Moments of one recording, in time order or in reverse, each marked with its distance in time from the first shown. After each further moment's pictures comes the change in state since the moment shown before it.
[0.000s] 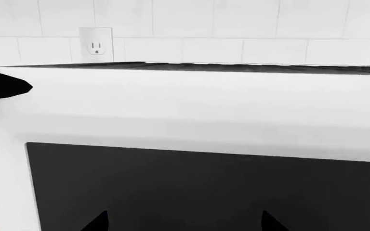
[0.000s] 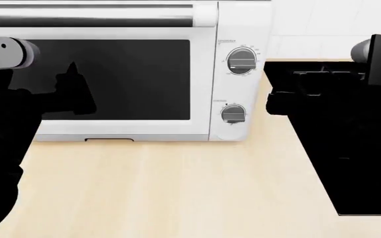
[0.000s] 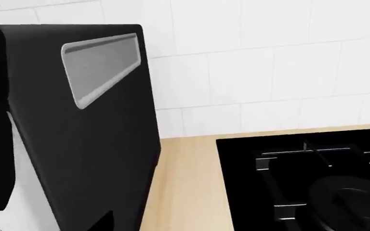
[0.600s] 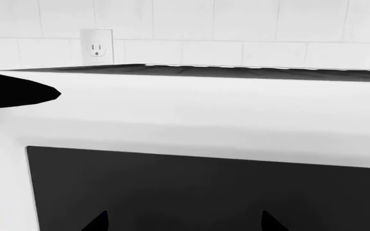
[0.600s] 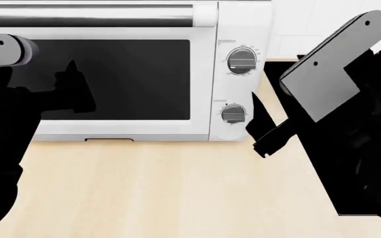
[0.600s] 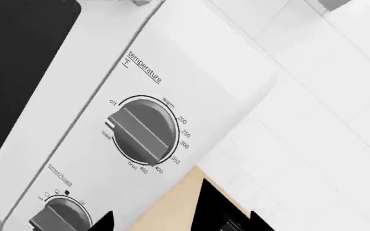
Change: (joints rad) left arm -0.008 -0.013 0.020 -0.005 -0.015 0.027 -0.016; right arm 0.374 0.262 -0.527 -0.250 -0.078 0.202 -0.268
